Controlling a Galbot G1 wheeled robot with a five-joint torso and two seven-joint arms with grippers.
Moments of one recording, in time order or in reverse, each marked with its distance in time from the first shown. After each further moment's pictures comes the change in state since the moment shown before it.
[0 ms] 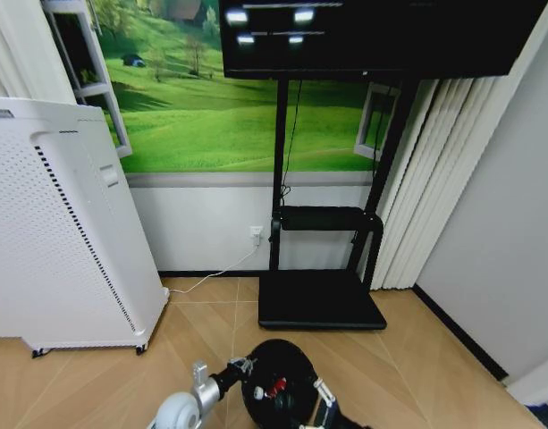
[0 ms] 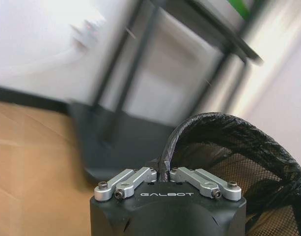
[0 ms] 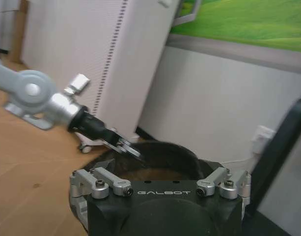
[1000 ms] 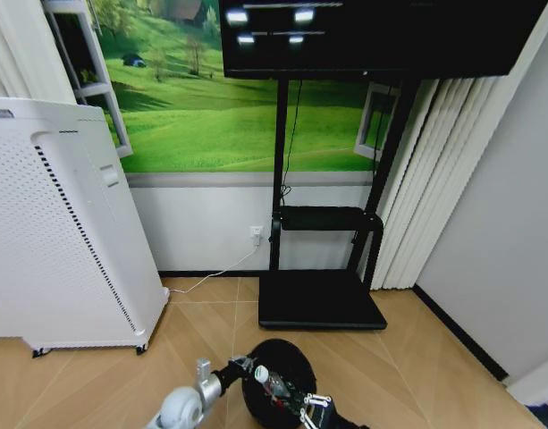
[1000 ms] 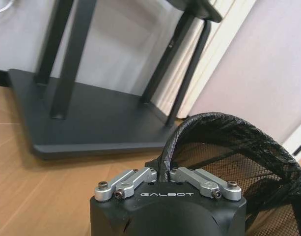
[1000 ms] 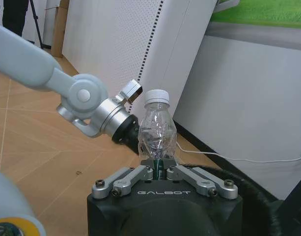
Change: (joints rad) left arm -0.093 0.005 0.195 0.070 0.050 0.016 0.084; right arm 0.025 -0.040 -0.139 -0.010 -0.103 -0.041 -0.050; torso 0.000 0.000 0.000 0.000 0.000
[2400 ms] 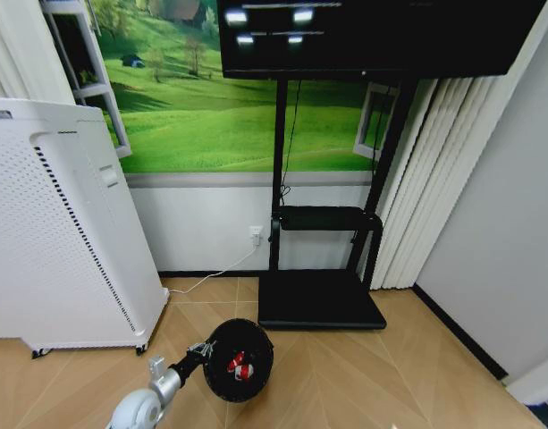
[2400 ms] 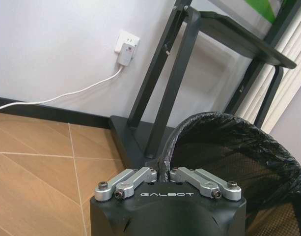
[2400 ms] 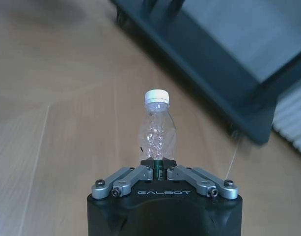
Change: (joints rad) left arm 0.129 0.048 -0.331 -0.024 -0.034 -0.039 -0.026; right arm 0.034 0.067 0.465 -0.665 -0.172 0.134 0.088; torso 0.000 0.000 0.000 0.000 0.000
